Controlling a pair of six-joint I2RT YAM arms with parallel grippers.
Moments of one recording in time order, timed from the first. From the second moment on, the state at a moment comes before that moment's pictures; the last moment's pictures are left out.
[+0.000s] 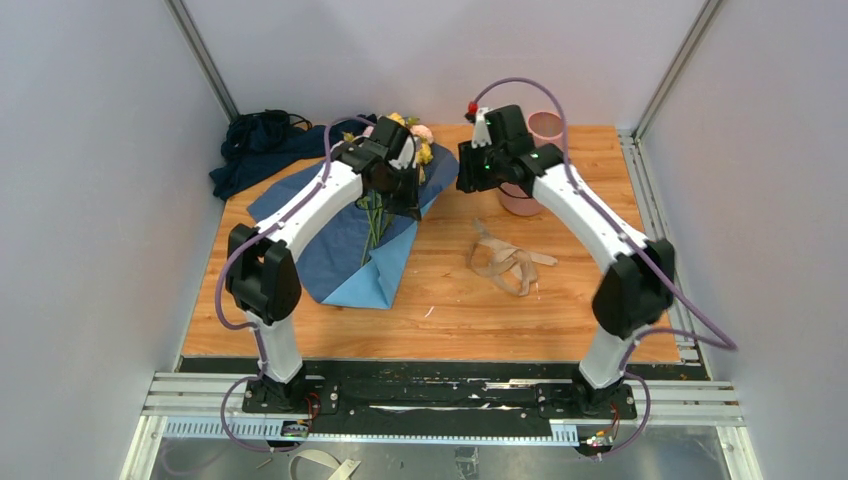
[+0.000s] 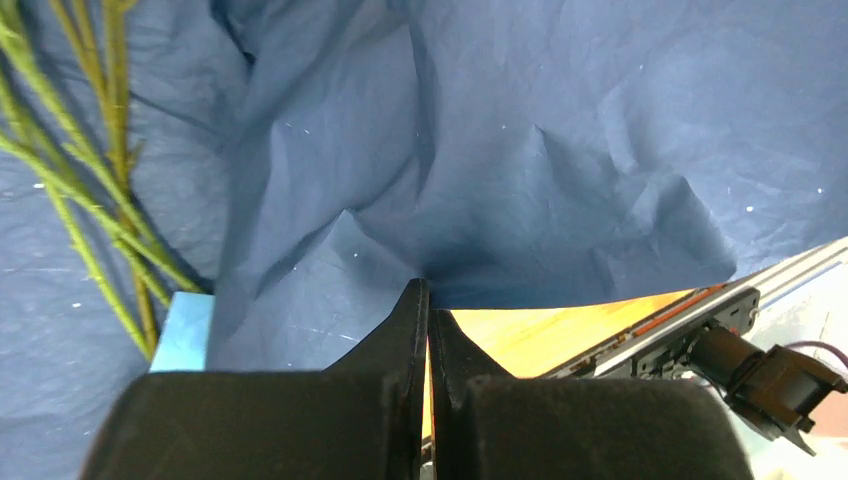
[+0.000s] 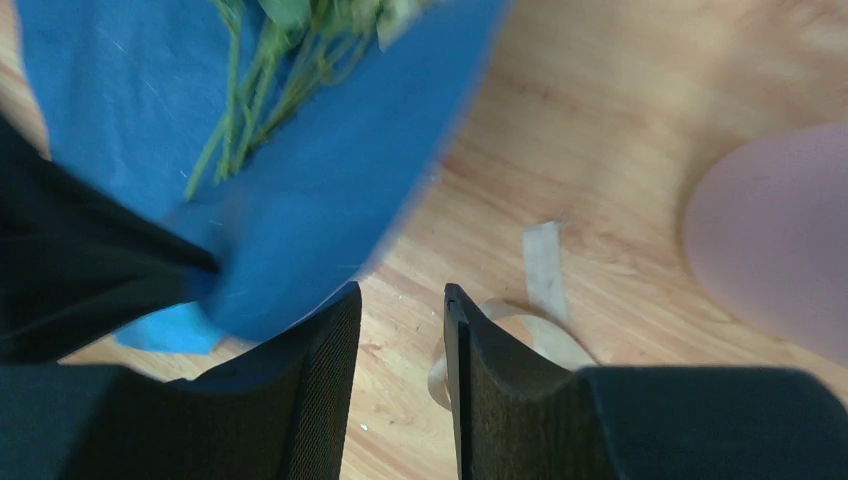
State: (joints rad) left arm -0.48 1.84 1.70 -0.87 0.26 -0.41; right arm 0.49 1.84 1.72 -0.67 -0.20 0.15
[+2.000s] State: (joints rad) left arm -0.31 1.67 1.24 -0.79 0.02 -0.38; right arm 0.59 2.11 1.85 -0.86 -0.54 -0.10
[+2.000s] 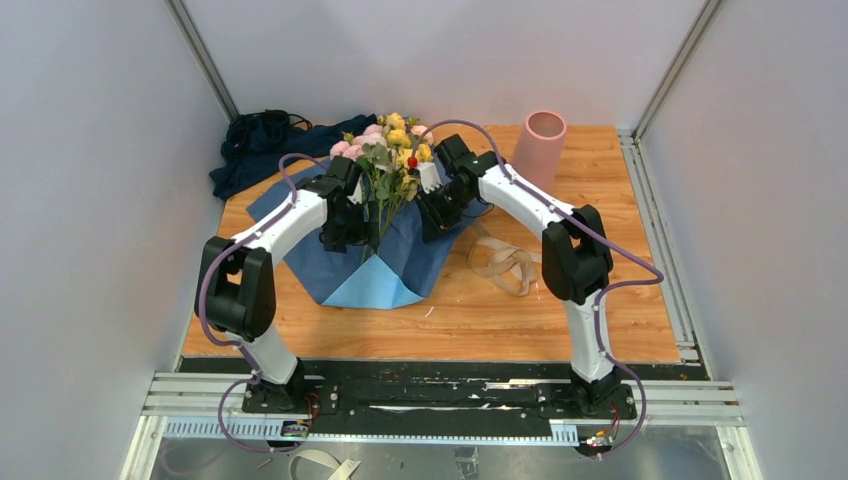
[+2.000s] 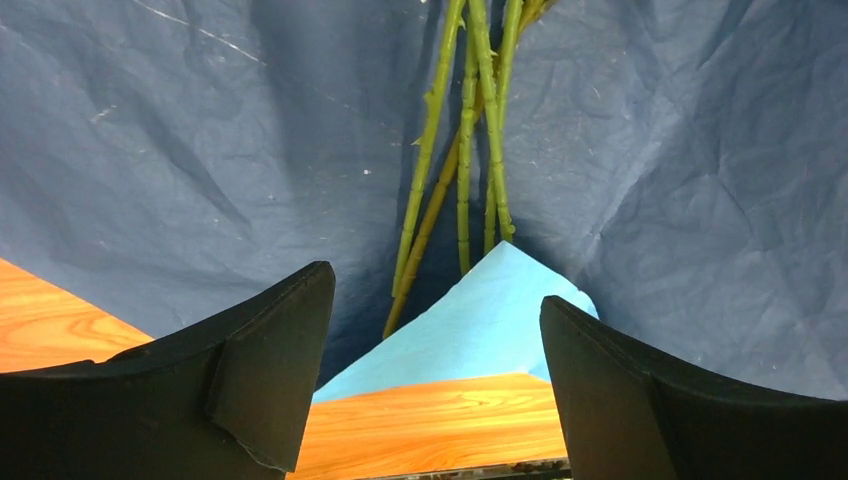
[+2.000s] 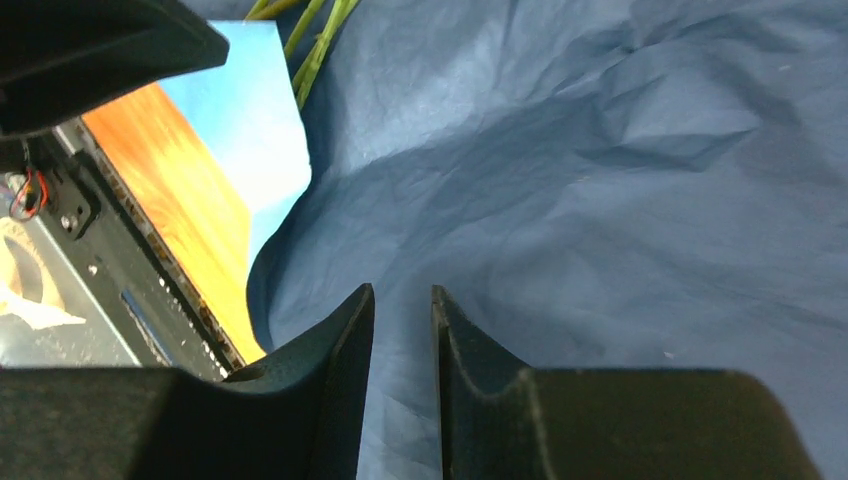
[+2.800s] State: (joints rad) left arm -0.26 1.65 1.13 -0.79 0.37 -0.22; right arm 0.73 2.22 1.89 -1.06 -0.78 -0.31
